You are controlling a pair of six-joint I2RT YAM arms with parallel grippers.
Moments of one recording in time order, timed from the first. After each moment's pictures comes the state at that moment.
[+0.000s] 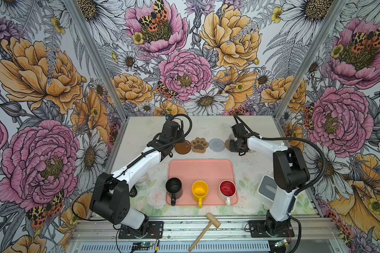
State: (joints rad) left arm -0.45 1.49 1.14 -0.24 -0.25 -0.42; right arm 0.29 1.88 1.31 -0.59 0.11 0.36
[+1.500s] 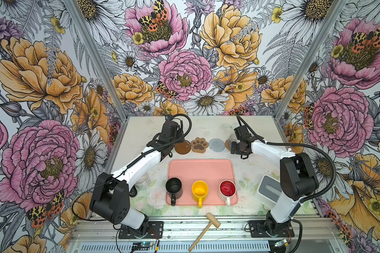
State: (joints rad) left arm -0.44 1.49 1.13 -0.24 -0.24 -0.42; right arm 0.30 1.73 1.19 -0.56 0.09 0.40
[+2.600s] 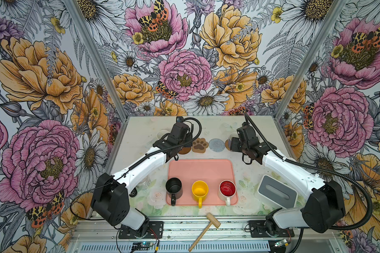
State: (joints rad) left arm -0.61 1.48 1.22 -0.46 -0.30 -0.40; right arm 0.44 1.39 1.13 -0.54 0.24 0.49
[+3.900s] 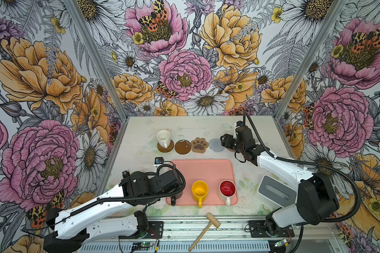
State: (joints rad) left arm -1.15 0.95 1.10 -1.46 -0.47 -1.13; right arm 0.42 1.48 1.02 -0.16 0.00 0.59
